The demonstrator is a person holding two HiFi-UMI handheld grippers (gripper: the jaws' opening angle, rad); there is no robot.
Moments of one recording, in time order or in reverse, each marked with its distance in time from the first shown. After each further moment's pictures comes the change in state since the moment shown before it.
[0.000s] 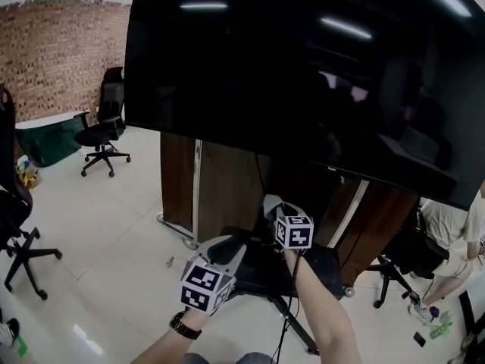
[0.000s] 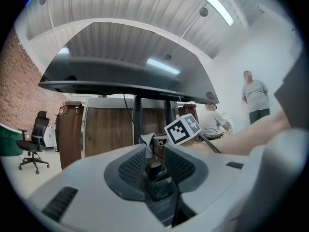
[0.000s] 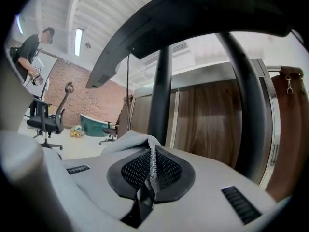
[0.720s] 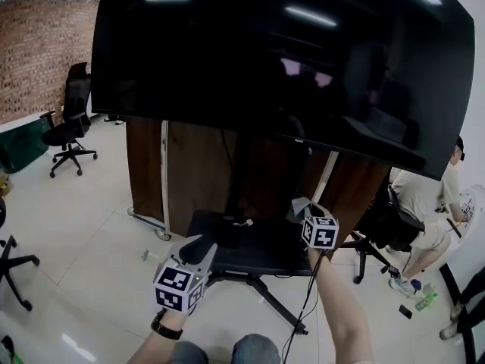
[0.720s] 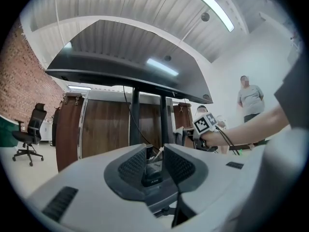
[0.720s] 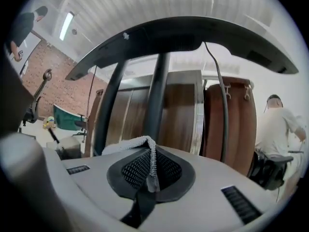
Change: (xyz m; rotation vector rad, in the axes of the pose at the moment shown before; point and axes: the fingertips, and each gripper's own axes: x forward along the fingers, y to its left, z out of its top) left arm -0.028 -0.023 -0.045 -0.033 -0.014 -0.041; right arm -0.142 -0.160 -0.060 0.000 0.012 -0.313
